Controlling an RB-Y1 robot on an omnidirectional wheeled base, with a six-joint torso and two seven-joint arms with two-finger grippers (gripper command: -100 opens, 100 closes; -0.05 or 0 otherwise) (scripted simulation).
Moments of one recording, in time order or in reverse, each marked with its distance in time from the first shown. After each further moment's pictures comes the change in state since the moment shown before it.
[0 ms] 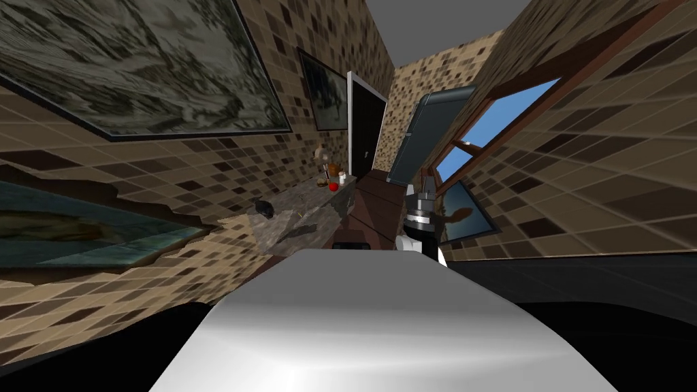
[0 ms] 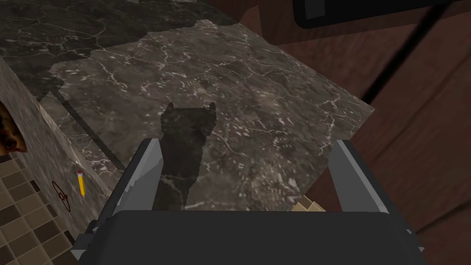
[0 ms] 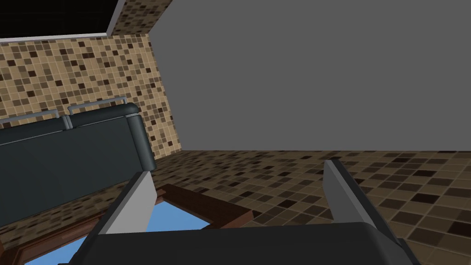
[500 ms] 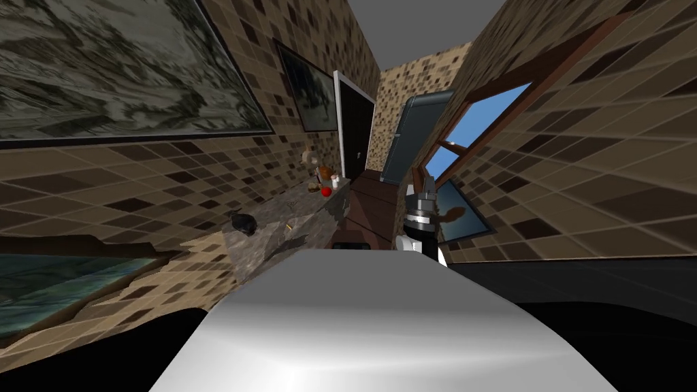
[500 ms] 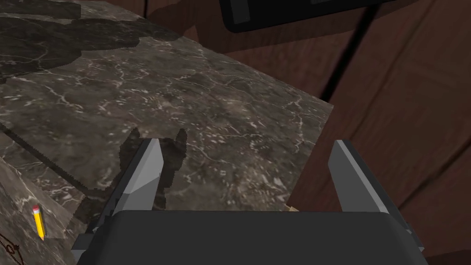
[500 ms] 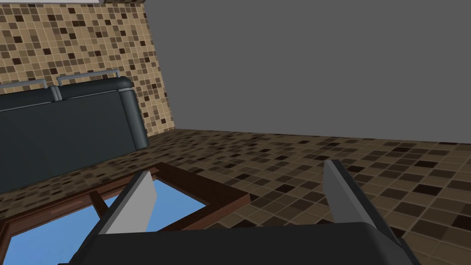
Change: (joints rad) left arm 0.107 0.131 -0.005 0.068 0.011 -0.007 0.076; right arm 0.000 0.000 0.000 0.000 0.000 0.000 0.000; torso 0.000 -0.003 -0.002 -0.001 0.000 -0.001
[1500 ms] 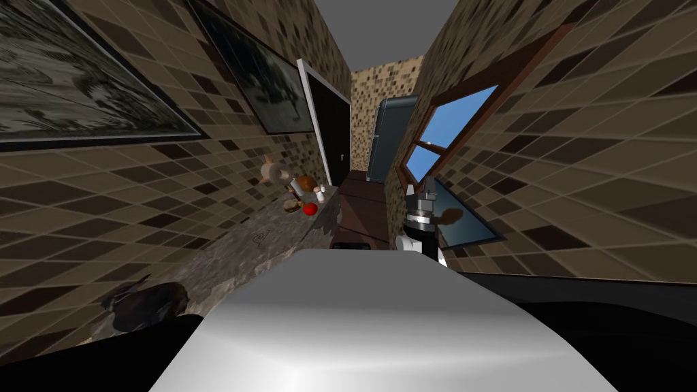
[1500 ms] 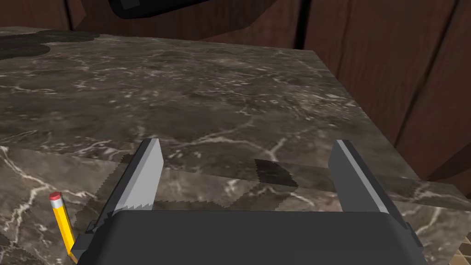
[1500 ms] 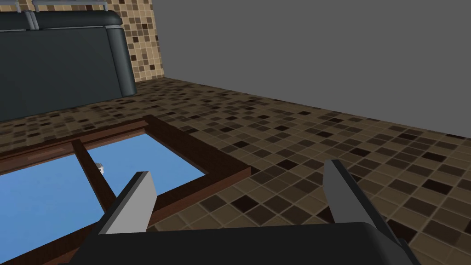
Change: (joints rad) left arm 0.101 0.252 -0.013 0.140 0.028 0.024 0.150; right arm 0.000 0.000 0.000 0.000 0.000 0.000 0.000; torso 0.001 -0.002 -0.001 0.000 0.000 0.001
